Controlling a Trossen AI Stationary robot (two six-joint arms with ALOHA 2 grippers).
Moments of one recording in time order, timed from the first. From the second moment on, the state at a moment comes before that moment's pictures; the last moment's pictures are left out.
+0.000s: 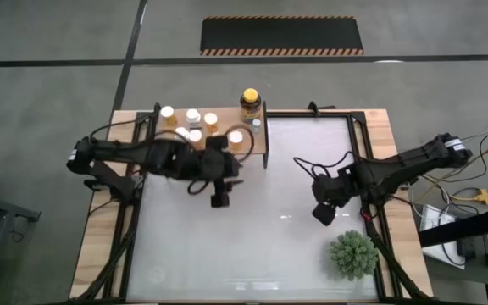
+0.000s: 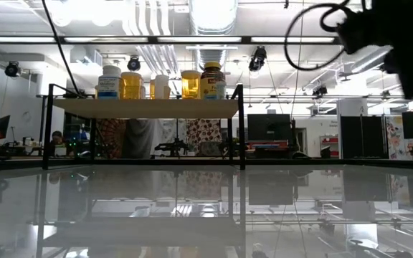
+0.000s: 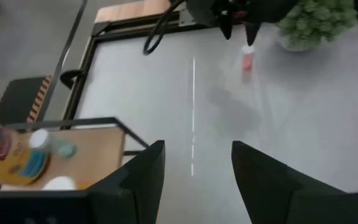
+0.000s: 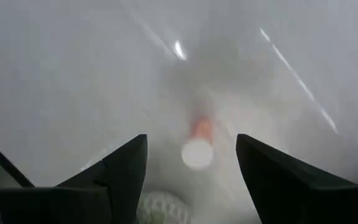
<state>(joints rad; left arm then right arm) -0.16 1.53 1.75 -0.92 -0.32 -0.01 0.25 1.20 0.94 -1.08 -0.12 0.95</state>
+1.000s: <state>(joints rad) -0.35 1.51 1.68 -0.85 -0.51 -0.05 0.36 1.42 0.87 -1.03 -0.14 1.09</state>
